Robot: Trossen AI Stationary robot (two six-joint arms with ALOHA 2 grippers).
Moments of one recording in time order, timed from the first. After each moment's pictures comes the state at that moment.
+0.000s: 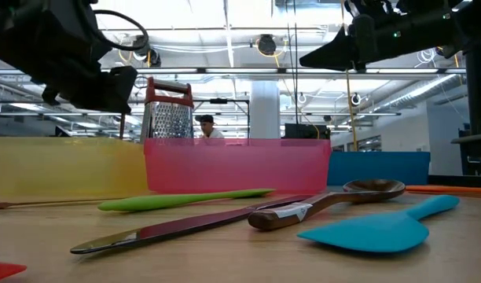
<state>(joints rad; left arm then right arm) -0.33 1.31 0.55 -0.57 -1.25 -1.27 0.05 1.10 0.41 0.60 0.36 -0.22</state>
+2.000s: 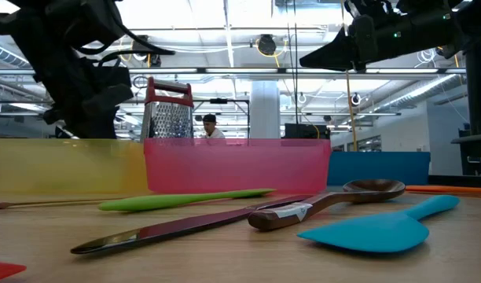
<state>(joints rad) -0.24 1.31 0.63 -0.58 -0.54 -1.06 0.05 1.10 0.41 0.59 0.36 -0.22</state>
